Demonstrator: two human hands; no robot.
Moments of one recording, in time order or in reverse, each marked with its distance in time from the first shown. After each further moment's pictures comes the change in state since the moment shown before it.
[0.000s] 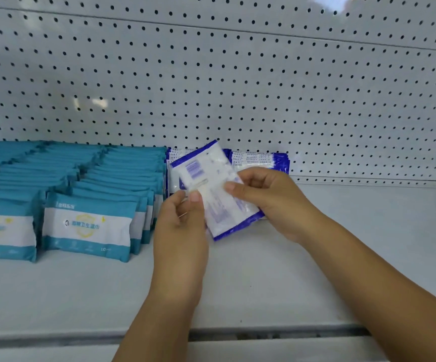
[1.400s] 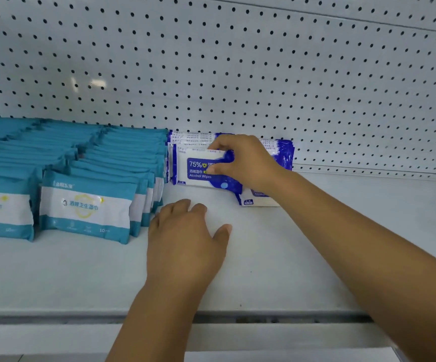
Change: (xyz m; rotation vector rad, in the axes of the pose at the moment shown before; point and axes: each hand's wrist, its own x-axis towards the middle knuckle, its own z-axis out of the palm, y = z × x) left_hand -0.006 0.002 -0.012 1.406 -0.233 0.090; right_hand 0.083 0.017 0.011 -0.795 -0.068 -0.287
